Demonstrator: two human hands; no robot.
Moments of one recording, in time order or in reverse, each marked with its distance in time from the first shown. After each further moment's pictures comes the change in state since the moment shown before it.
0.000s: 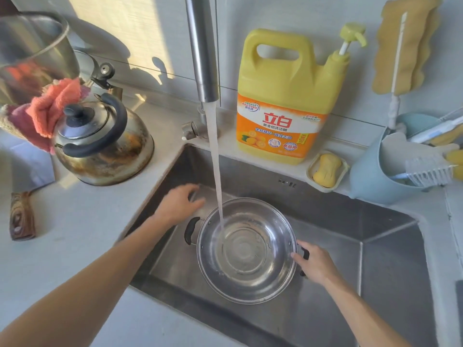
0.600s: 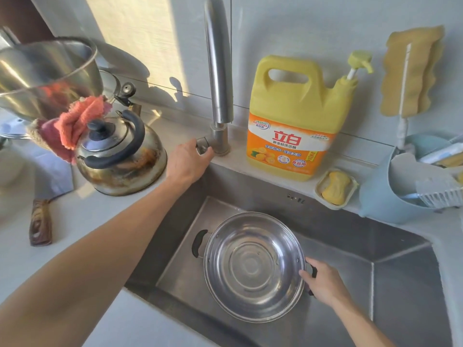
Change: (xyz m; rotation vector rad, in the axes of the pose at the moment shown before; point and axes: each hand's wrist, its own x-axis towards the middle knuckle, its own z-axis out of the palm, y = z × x) left_hand 0.027 0.089 -0.107 -0.099 0.465 -0.058; right_hand 0.017 0.023 0.013 -0.038 -0.002 0.043
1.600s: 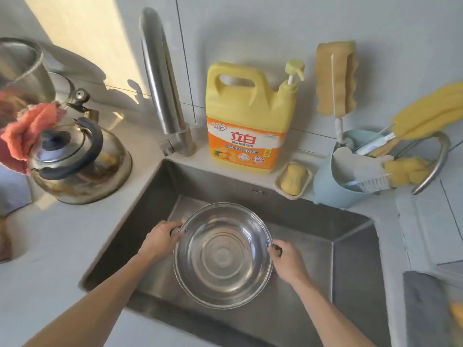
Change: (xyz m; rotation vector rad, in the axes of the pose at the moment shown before) left_hand -0.117 -0.119 0.094 0.092 -0.578 -0.019; right_hand -0.009 -0.021 -0.004 0.151 0.101 -0.044
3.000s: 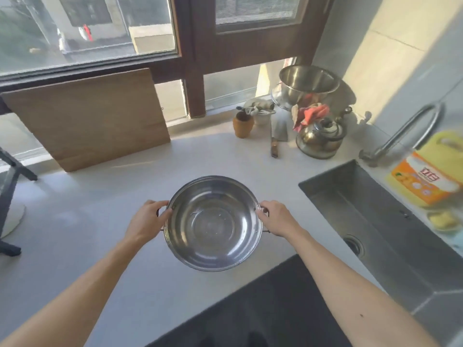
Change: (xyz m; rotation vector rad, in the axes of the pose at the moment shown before) left_hand -0.673 -0.263 -0.087 -0.337 0.658 -0.596; right_hand -0.427 -0.309 0.136 -0.481 -0.530 -0.909
